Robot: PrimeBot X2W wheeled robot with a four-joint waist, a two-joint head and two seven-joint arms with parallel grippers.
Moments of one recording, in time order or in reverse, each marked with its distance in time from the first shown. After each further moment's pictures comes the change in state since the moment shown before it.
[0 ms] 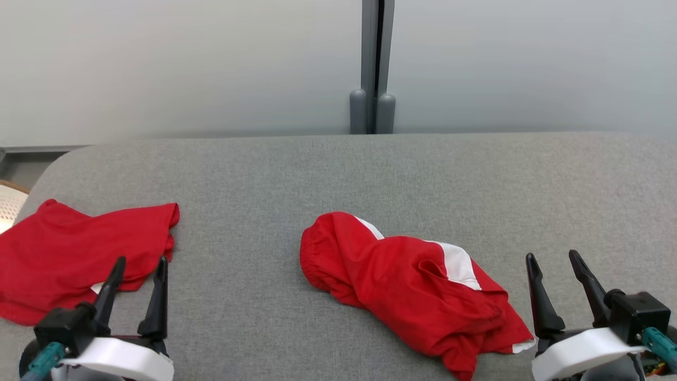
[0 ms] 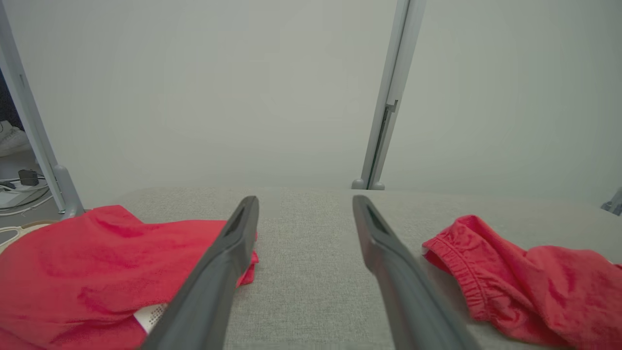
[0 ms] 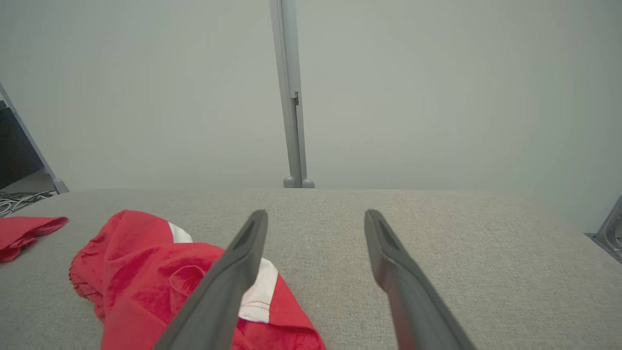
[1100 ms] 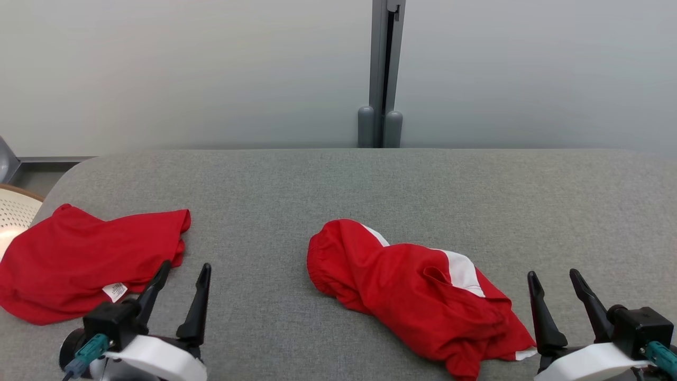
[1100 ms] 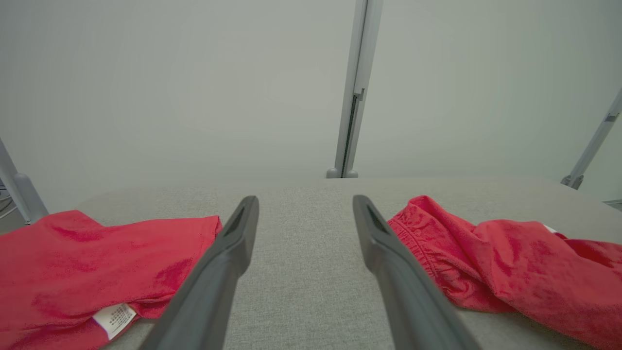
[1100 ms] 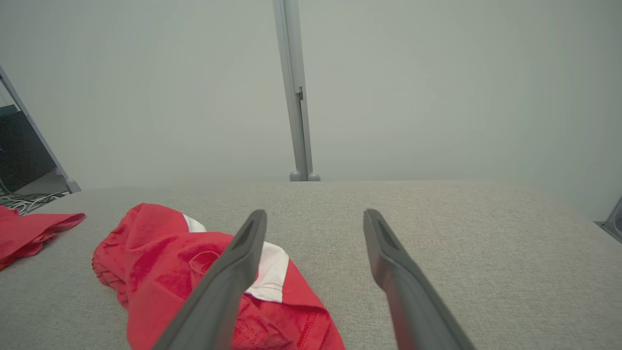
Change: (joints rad) left arm 0.023 -0.014 -0.099 -0.025 0.026 -0.009 0.048; right arm 0.078 0.000 -0.011 -0.029 0.034 0.000 0.035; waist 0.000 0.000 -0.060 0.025
